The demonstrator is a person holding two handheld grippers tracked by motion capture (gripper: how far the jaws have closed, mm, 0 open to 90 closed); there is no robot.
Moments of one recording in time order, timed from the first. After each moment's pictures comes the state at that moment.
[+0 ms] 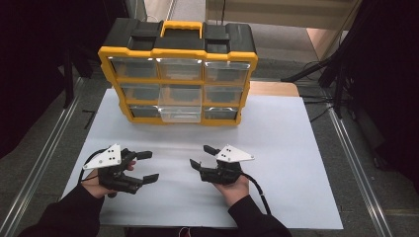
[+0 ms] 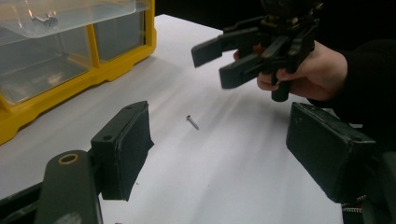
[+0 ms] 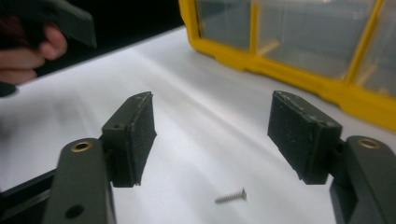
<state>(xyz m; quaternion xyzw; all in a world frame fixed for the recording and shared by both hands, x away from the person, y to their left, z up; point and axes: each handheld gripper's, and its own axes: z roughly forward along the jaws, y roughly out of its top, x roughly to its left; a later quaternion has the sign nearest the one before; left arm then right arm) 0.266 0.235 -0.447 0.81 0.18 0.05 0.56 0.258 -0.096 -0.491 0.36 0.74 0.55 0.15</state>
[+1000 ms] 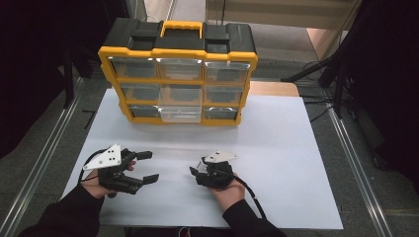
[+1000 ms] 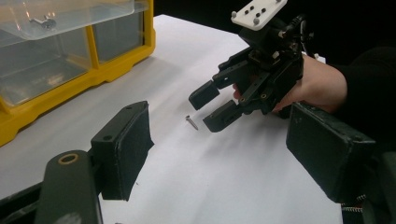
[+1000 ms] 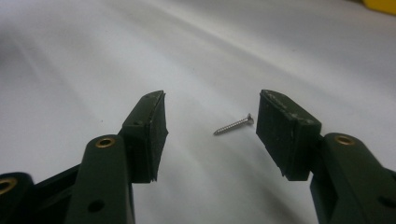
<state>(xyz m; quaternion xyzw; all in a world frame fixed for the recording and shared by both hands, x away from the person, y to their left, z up) 0.265 0.234 -0.447 0.81 0.18 0.05 0.56 0.260 -0.076 -0.515 0.43 0.79 0.43 0.11</state>
